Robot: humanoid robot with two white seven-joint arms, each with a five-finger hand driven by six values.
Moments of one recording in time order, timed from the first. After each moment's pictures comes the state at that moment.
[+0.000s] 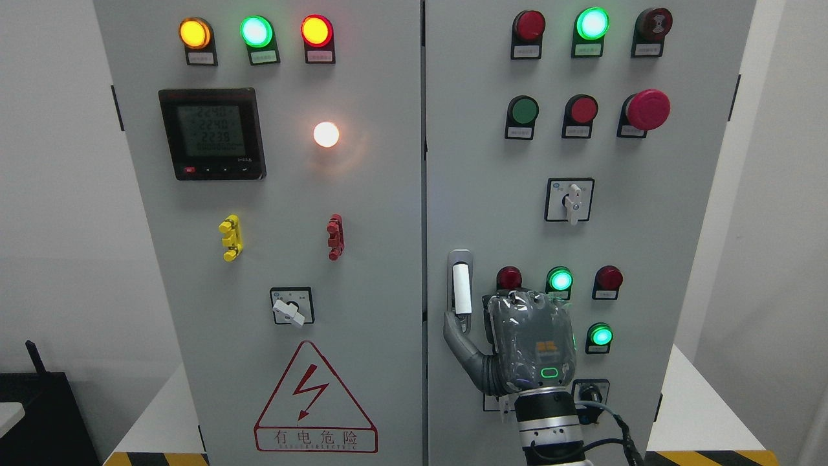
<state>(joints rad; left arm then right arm) -0.05 -0.04 0.00 0.00 0.12 -0.12 -0.14 -0.49 0.15 0.23 -1.65 1.45 0.14 -0.17</state>
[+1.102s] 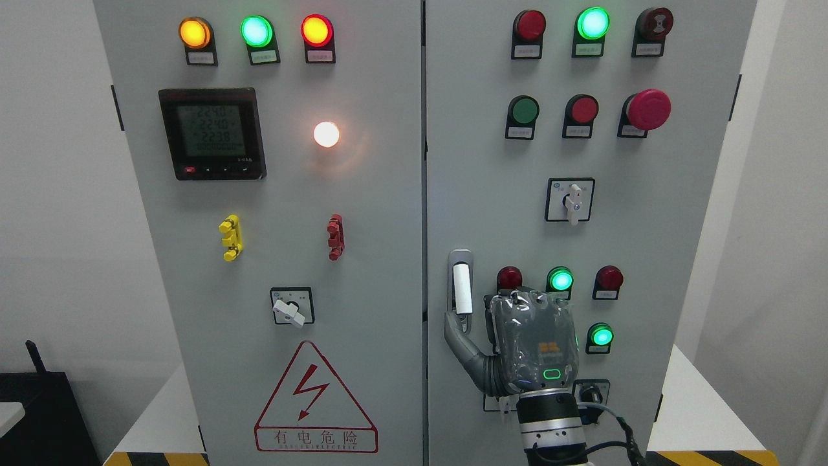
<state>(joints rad) -0.05 -0.04 0.00 0.00 0.12 -0.12 -0.14 -0.48 0.15 0.23 -1.67 1.45 0.14 -0.17</state>
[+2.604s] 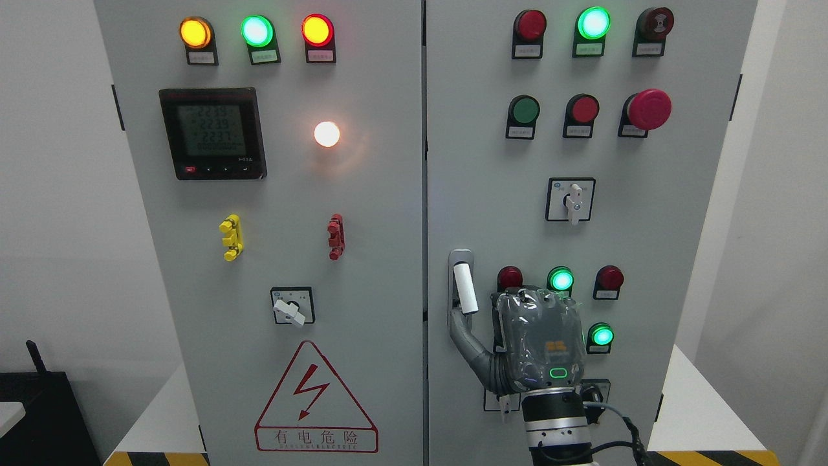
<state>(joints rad) -0.05 -0.04 0.00 0.00 0.12 -0.12 -0.14 -0.48 0.15 0.22 -1.68 1.45 0.15 -0.17</state>
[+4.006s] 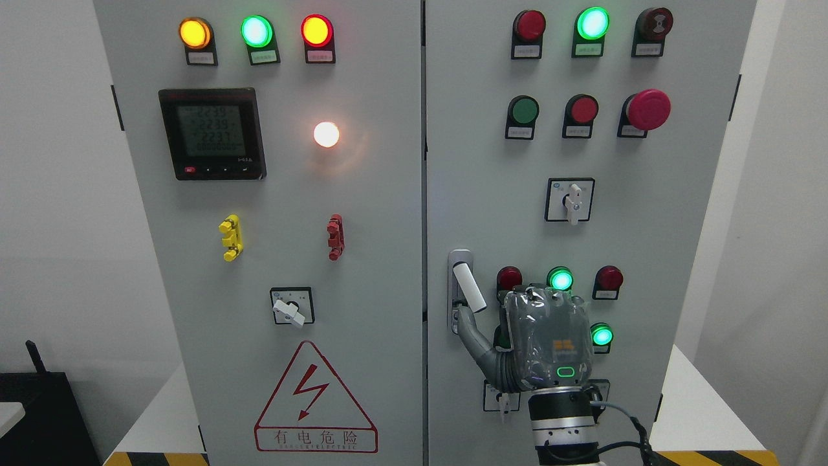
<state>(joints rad) -0.05 -0.04 0.00 0.00 0.12 -0.12 -0.14 -0.48 0.14 0.21 -1.69 1.45 0.15 -0.17</state>
